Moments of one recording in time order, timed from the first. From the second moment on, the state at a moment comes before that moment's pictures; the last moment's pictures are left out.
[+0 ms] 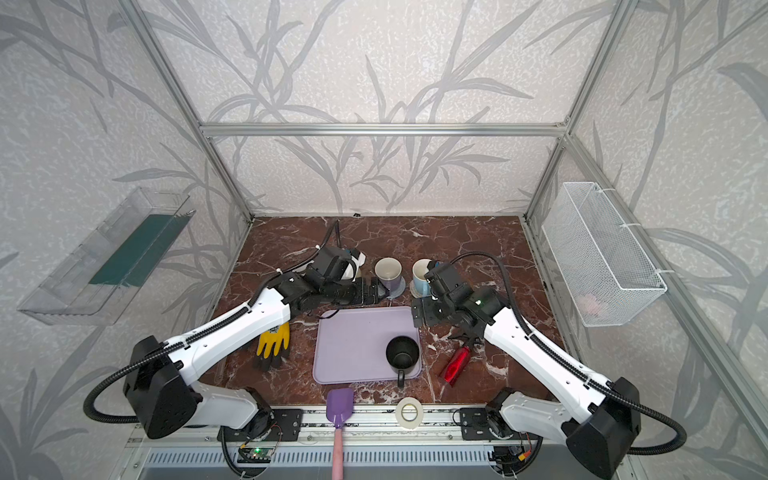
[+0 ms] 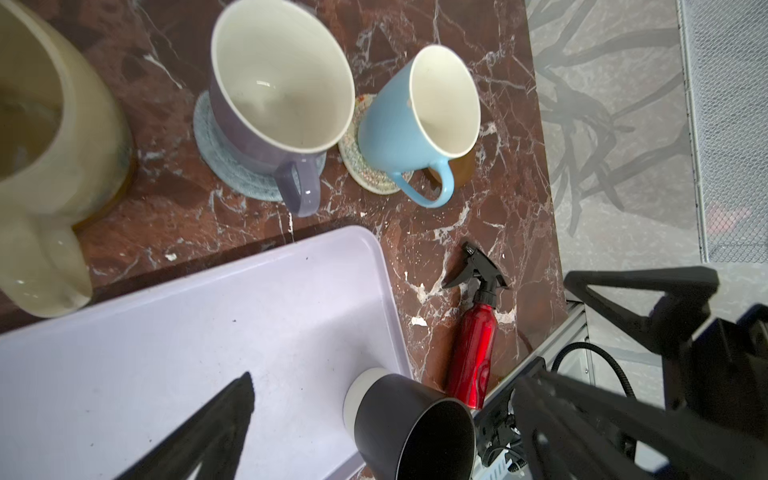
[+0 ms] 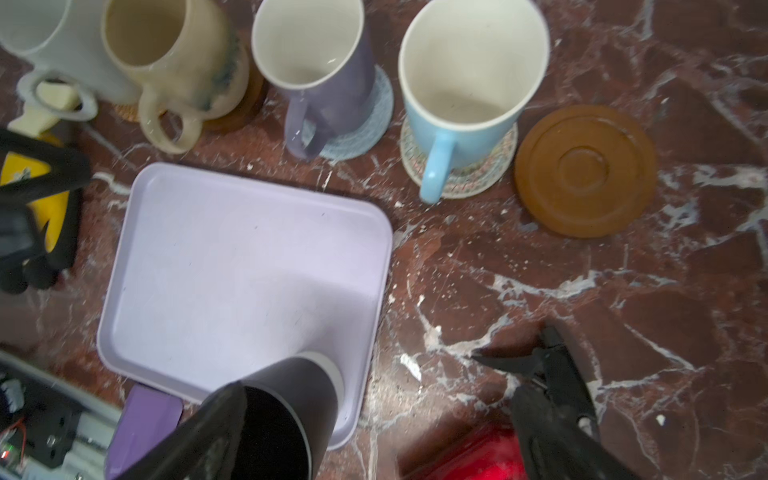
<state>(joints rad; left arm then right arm) -0.69 1.40 1.11 -0.53 0.27 -0.72 0.71 1.12 1.01 -0.89 0.06 0.45</state>
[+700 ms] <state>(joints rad) -0.72 1.35 0.88 -0.37 0.31 -0.90 1.23 1.05 0.82 -0.90 0.19 0.75</state>
